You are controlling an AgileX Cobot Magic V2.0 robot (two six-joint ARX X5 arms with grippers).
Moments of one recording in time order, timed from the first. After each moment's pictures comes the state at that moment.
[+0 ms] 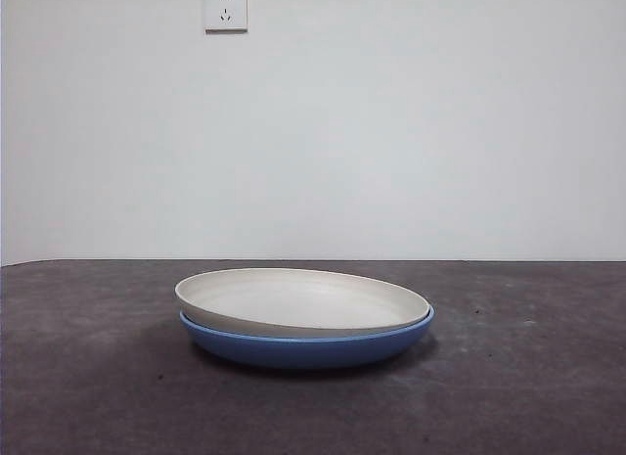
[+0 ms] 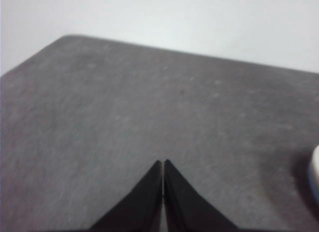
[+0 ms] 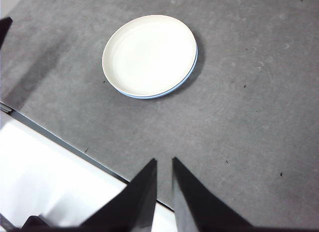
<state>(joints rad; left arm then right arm) -0.02 0.14 0.06 -0.08 -0.01 -0.16 0.60 0.52 1.18 -1.33 -0.10 0.29</state>
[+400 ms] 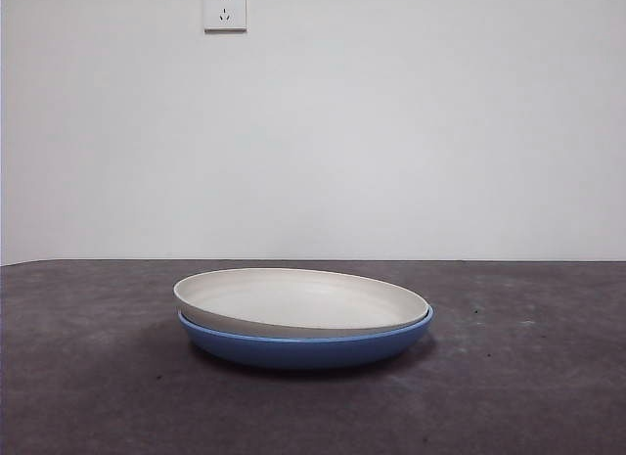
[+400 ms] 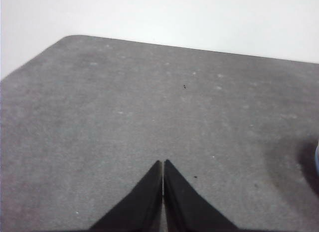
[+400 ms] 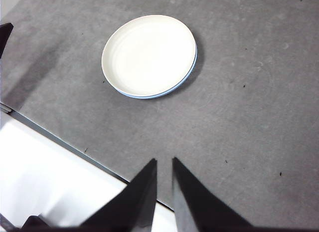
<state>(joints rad) -0.02 0.00 0.03 -0.18 0.00 -0.09 0.60 0.52 1.18 -1.33 -0.10 0.29</state>
